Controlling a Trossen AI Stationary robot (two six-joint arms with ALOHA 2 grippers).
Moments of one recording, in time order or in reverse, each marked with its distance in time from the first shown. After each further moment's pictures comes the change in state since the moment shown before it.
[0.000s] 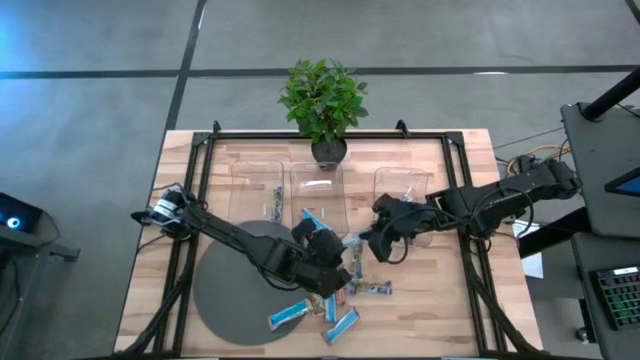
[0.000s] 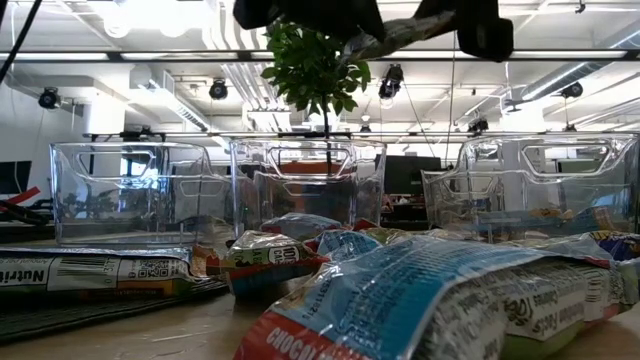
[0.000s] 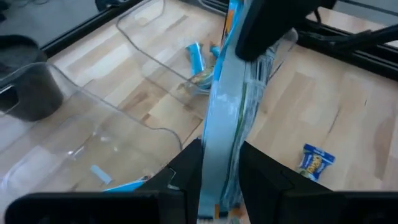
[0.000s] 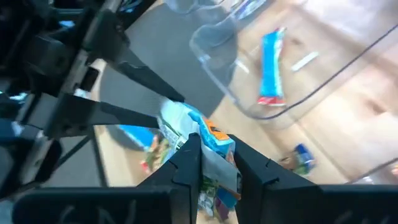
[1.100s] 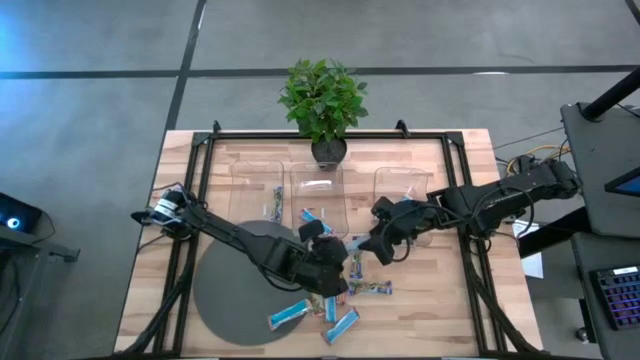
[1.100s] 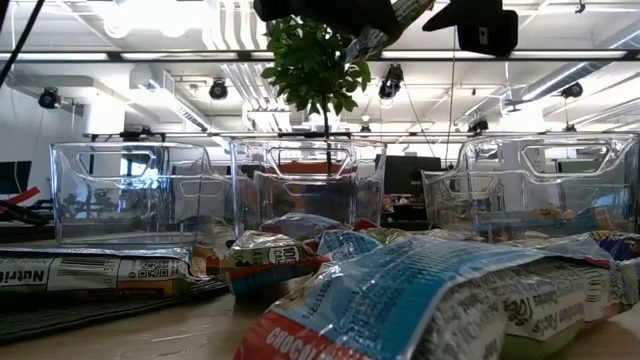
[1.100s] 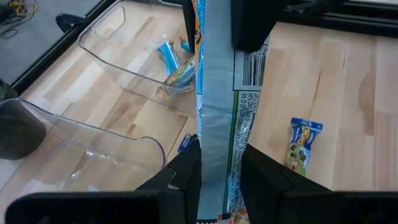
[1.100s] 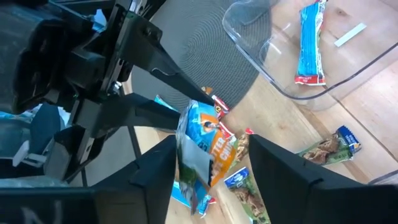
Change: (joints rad) left arm 0.022 0.003 0.005 0.090 0.058 0.279; right arm -0.001 0.003 0.000 0.062 -0.158 0.061
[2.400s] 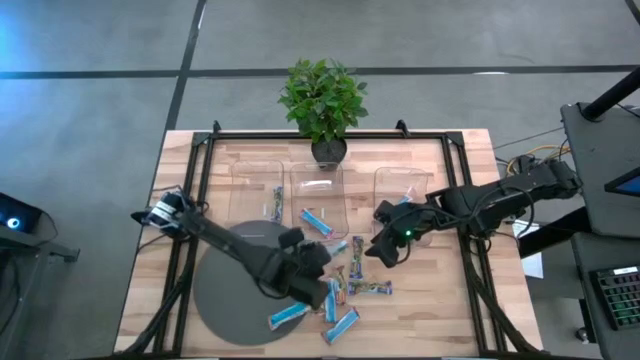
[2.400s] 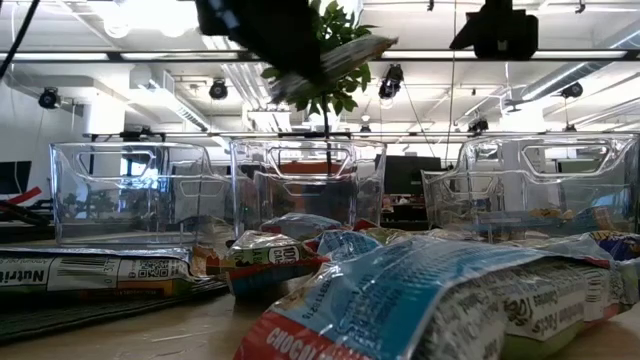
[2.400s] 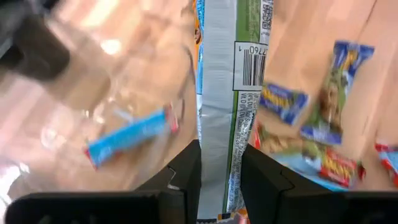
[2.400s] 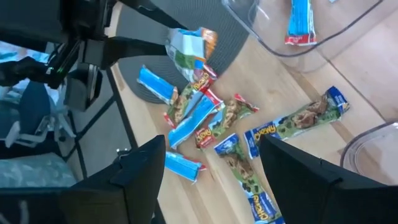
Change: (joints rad) left arm -0.057 0.000 -0.035 -0.294 0.025 -0.249; right arm 0.002 0.002 0.008 -0.110 -0.075 0.026
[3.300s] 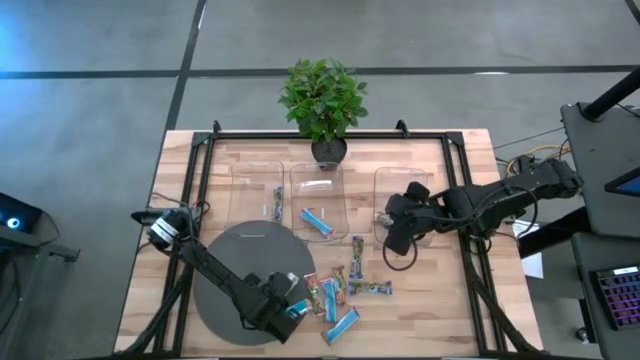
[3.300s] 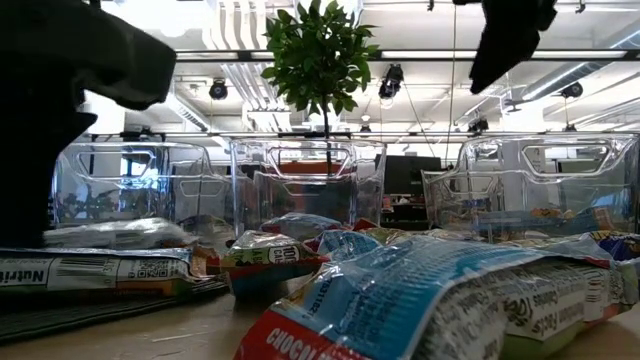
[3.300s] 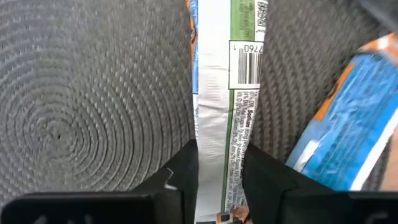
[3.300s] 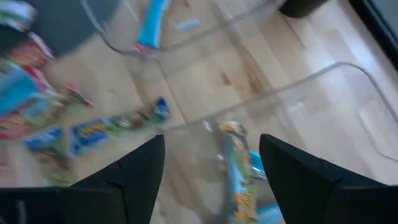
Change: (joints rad) left arm -0.208 0.090 -0.234 -0.038 0.470 -0.812; right arm 0.022 -0.016 0.024 -0.377 0.427 -0.340
